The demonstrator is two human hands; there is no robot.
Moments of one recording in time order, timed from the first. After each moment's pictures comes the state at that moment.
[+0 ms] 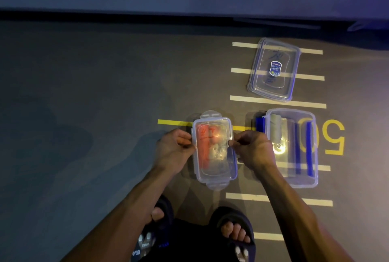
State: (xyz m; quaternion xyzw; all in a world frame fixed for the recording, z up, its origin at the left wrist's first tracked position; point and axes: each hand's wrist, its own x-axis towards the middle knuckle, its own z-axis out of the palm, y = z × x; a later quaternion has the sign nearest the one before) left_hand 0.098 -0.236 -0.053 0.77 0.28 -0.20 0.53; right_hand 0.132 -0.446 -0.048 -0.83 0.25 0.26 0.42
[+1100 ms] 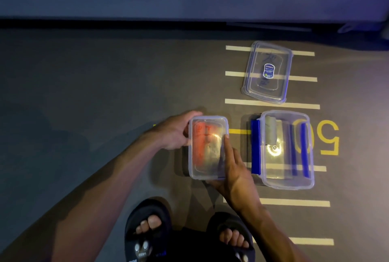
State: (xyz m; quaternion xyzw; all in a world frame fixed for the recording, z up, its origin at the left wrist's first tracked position) left_hand 0.177 -0.221 -0.030 0.84 0.01 -0.40 0.37; right_hand 0.067 -0.436 -0.051 -0.92 -0.05 0.24 0.30
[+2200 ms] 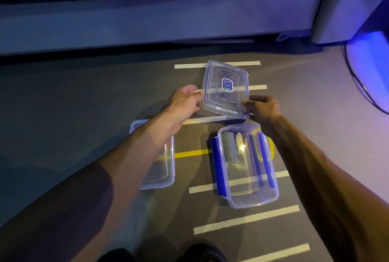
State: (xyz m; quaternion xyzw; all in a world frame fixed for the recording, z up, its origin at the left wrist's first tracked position) left_hand 0.299 -0.361 -0.039 0.66 0.18 -0.28 0.67; right_hand 0.279 -0.579 -0.035 -0.72 0.38 0.08 0.57
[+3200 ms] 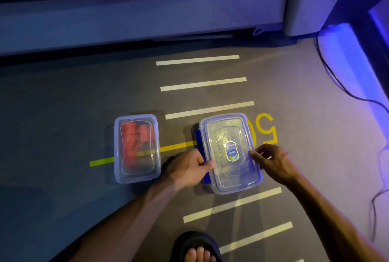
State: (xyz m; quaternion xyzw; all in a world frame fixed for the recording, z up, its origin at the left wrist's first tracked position) left_hand 0.152 -0.391 -0.059 0.83 0.01 -0.45 0.33; right_hand 0.110 -0.651 -0.029 -0.88 0.25 0.22 0.32
